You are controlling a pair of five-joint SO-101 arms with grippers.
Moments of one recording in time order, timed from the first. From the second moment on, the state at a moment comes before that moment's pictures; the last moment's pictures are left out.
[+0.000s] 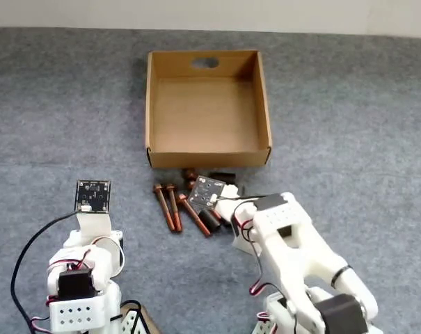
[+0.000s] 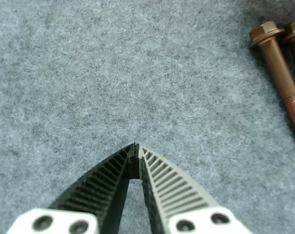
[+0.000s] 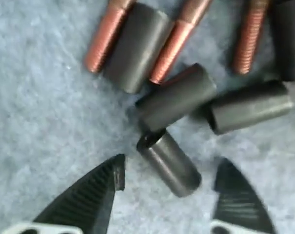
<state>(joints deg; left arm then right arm) -13.2 -104.0 96.2 74.5 -5.7 -23.3 -21.3 60.0 50.8 51.2</state>
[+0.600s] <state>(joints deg) -13.2 -104.0 96.2 74.5 -5.7 -19.3 -40.2 67.6 59.2 29.1</state>
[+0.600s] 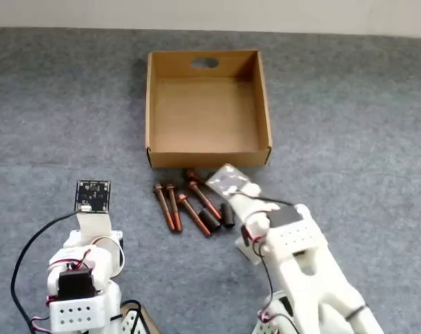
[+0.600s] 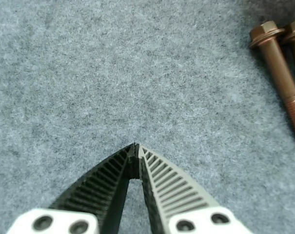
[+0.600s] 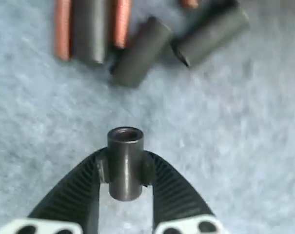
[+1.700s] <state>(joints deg) -13.2 -104.0 96.2 74.5 -5.7 -15.5 -42.9 63.9 59.7 18.3</state>
